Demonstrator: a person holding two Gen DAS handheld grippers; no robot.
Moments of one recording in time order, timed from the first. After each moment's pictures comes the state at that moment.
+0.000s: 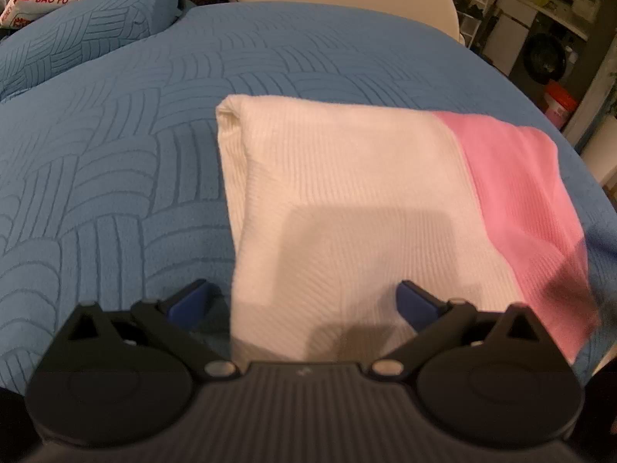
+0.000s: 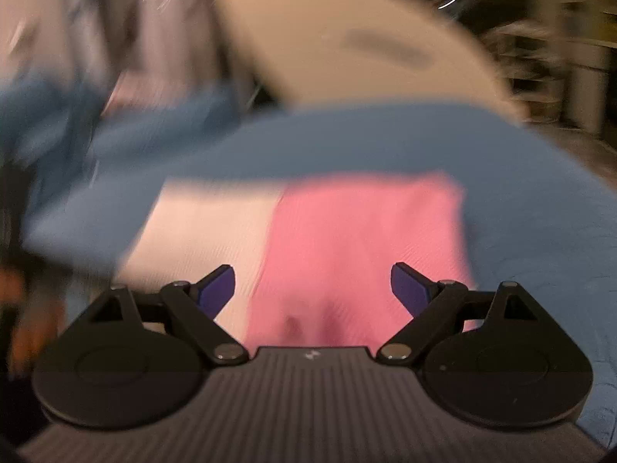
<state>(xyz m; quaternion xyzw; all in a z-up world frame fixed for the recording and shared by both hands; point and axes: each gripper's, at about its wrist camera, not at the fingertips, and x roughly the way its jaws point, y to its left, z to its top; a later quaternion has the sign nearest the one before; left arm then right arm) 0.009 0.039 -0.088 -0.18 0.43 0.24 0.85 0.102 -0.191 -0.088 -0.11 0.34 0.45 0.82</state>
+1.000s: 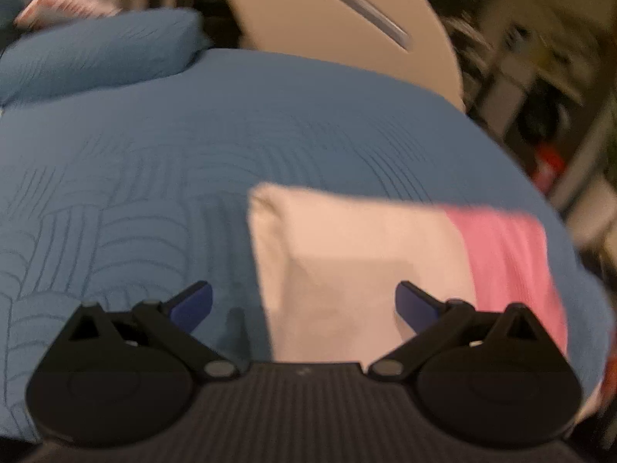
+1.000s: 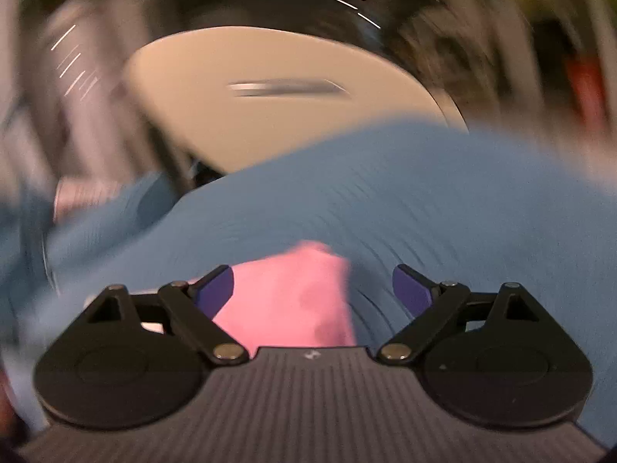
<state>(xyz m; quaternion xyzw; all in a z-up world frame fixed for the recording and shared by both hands) -0.003 0.103 -0.060 -0.25 0.34 0.25 0.87 0.128 -0.241 -0.046 0.01 0.19 0.40 0.90</state>
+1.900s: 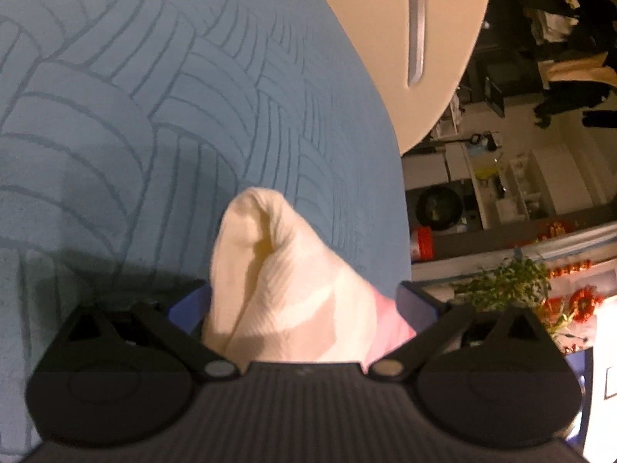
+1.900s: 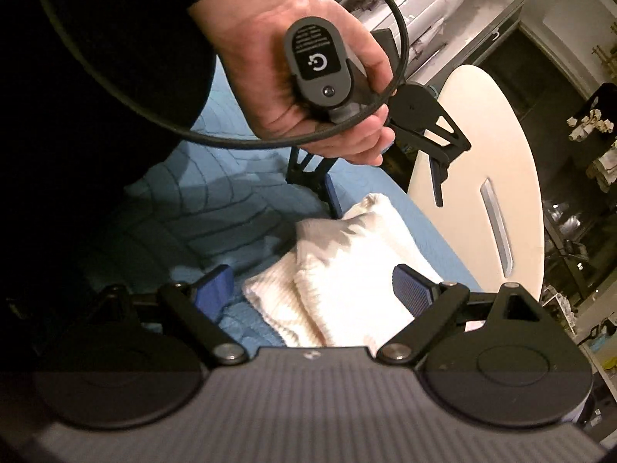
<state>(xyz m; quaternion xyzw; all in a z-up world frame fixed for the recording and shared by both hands) 0.000 0.185 -0.129 -0.59 0.27 0.08 0.76 -0.168 -0.126 -0.107 -0.40 -0.03 0.51 0.76</state>
